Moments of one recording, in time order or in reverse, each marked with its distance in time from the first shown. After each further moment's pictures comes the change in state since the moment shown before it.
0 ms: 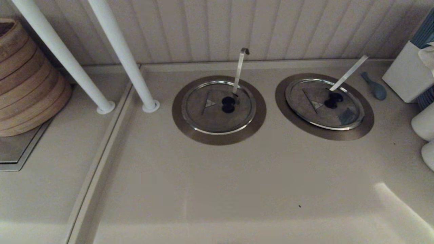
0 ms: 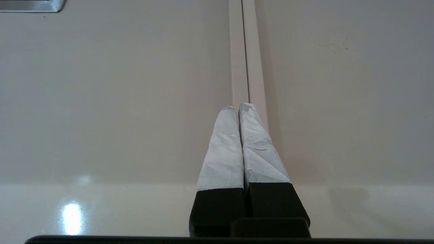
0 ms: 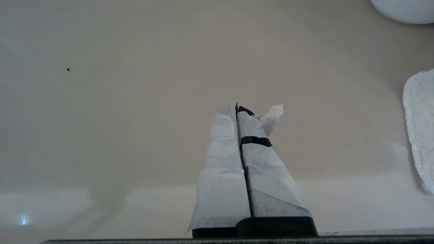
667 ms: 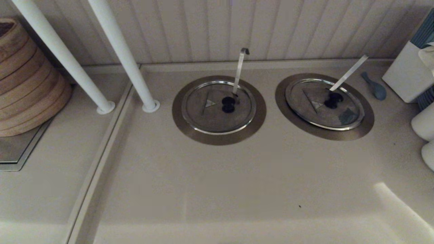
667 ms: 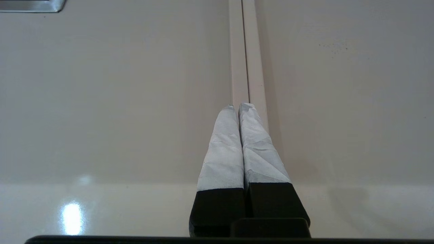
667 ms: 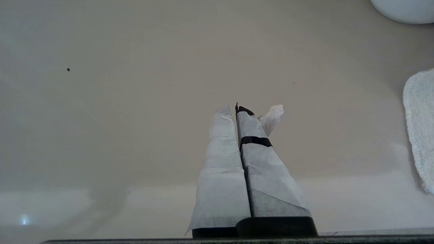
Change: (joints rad) left arm 0.000 0.000 0.000 0.000 0.000 0.000; right arm -0.001 0.000 0.000 0.000 0.000 0.001
